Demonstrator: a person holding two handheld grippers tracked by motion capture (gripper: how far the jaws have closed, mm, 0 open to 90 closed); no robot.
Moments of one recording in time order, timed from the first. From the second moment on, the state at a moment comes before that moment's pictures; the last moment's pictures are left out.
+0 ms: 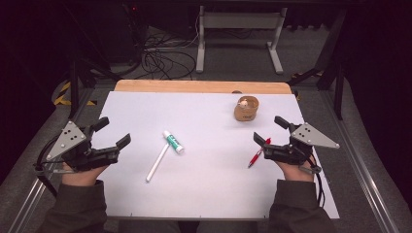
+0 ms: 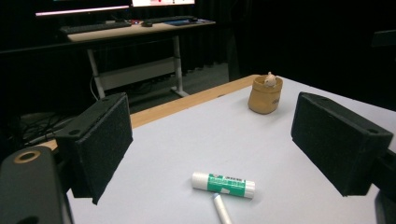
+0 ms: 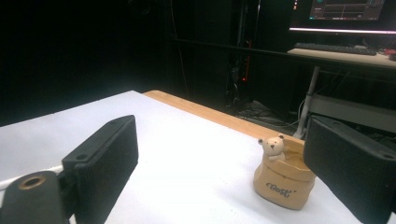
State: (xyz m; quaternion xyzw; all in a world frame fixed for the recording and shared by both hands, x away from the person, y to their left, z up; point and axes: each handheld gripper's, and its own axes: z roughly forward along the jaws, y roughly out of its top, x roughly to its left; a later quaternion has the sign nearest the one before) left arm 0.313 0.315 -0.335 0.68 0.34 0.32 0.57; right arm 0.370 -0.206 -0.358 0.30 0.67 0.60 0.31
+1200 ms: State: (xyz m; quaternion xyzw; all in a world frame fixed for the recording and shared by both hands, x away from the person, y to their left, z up) left arm 0.315 0.315 -0.345 0.69 0.34 0.31 0.57; right arm 0.450 -0.158 -0.373 0.38 0.70 0.48 0.38
